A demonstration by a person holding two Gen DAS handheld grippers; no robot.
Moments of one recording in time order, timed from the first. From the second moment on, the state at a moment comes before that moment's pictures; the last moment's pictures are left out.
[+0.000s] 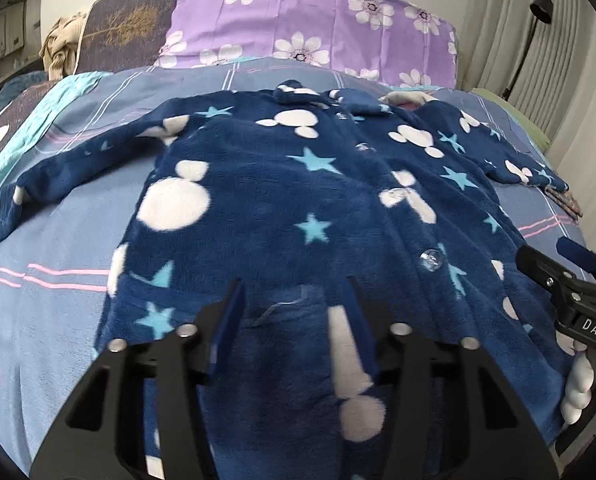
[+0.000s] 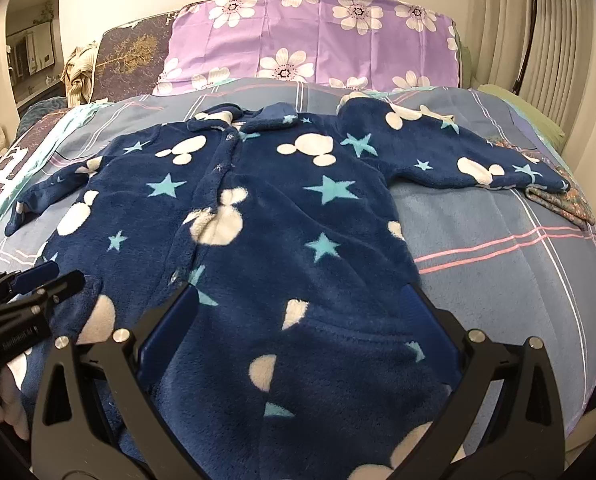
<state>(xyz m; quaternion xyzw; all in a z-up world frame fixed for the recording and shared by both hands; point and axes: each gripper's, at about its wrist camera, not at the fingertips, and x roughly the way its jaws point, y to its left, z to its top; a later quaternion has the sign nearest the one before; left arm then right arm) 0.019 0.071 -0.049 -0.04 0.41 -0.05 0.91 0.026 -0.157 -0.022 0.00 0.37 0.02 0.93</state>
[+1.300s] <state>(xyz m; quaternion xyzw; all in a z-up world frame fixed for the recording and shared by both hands) 0.129 0.375 0.022 -0.39 0.21 0.15 0.88 0.073 -0.191 0.000 0.01 0.36 -0.04 0.93</state>
